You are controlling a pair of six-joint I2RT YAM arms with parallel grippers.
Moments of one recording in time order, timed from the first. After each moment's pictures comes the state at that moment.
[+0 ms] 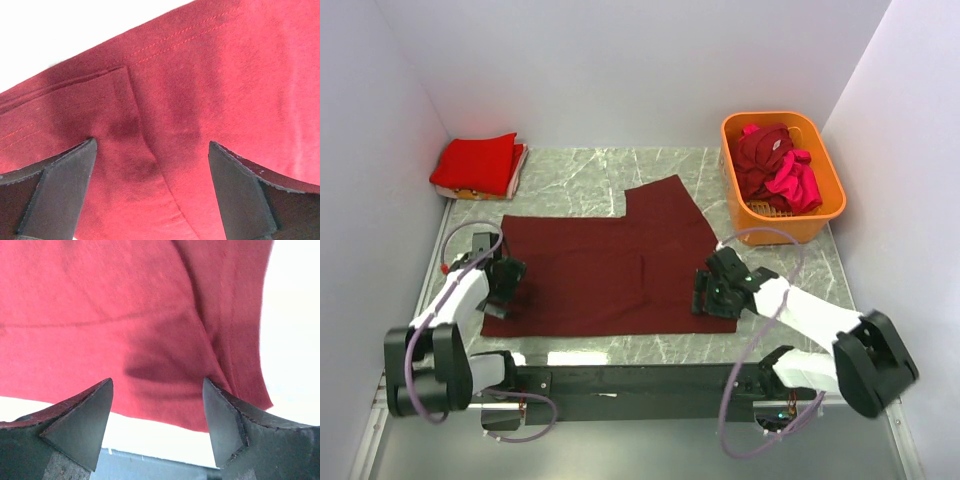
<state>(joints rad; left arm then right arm) 0.10 1.22 0.61 -0.58 -0.18 -1.15 0.56 1.22 0.57 -0.52 0.02 0.68</state>
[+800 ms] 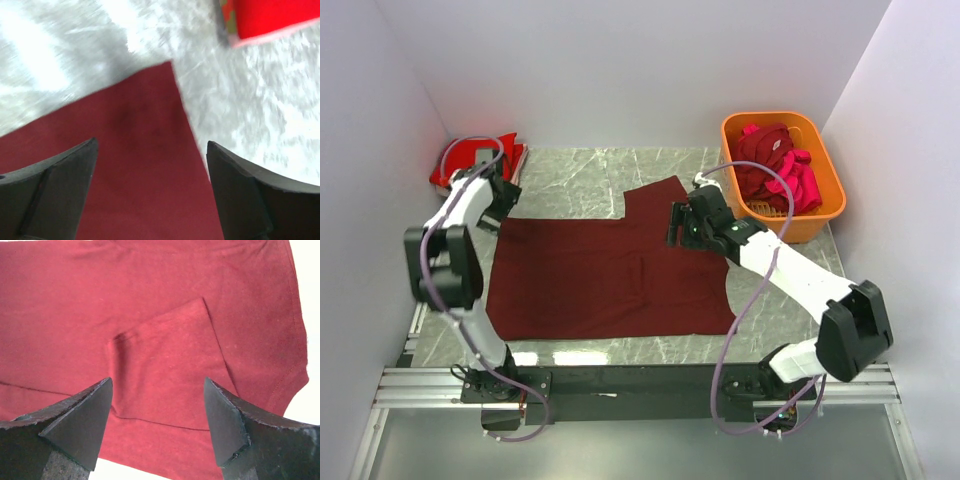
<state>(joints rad) 0.08 1.80 1.41 -0.73 -0.32 -1.09 0.57 1.39 1.07 -0.46 0.12 0.55</state>
